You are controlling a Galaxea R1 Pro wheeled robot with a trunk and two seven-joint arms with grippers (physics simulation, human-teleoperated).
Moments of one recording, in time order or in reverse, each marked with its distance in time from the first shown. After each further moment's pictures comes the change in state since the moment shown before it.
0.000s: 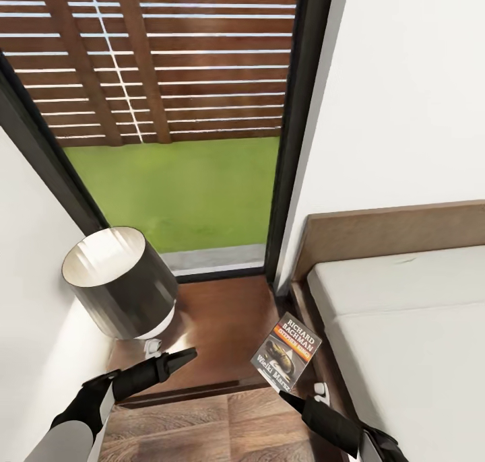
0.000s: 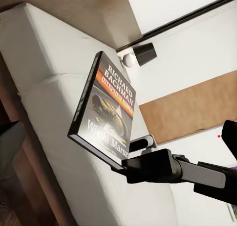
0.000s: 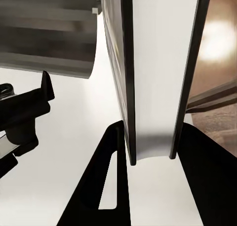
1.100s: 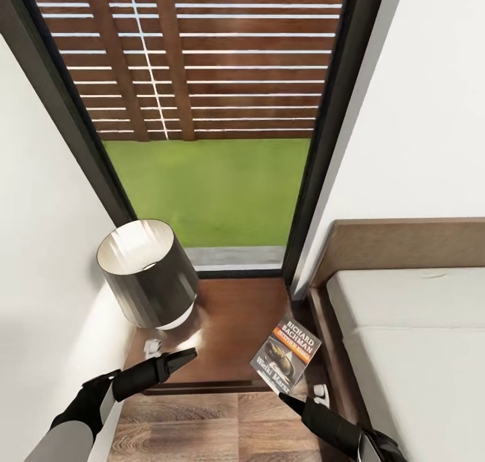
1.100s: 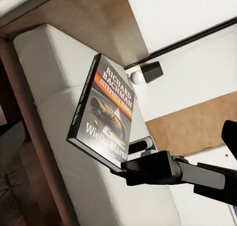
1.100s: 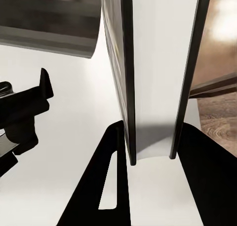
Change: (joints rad) left arm 0.000 0.000 0.000 0.001 0.000 0.000 0.000; right arm 0.000 0.000 0.001 0.014 0.001 -0.002 0.002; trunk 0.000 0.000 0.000
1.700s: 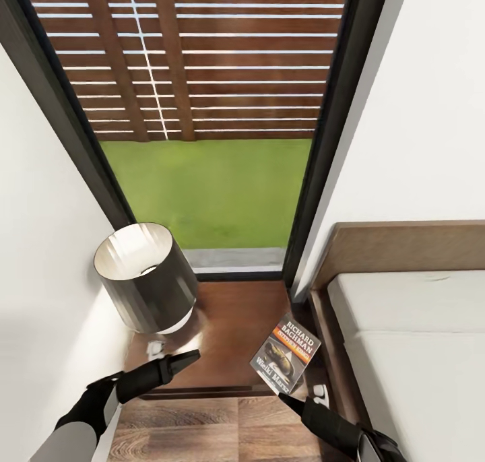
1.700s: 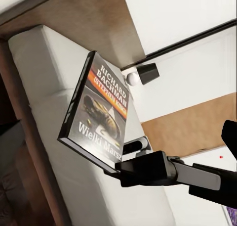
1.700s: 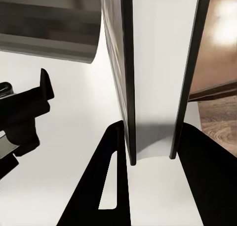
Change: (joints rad) left arm 0.000 -0.013 -0.001 0.018 0.001 -0.003 0.000; right arm 0.000 0.002 -0.001 -0.001 0.000 0.006 -0.004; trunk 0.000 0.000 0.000
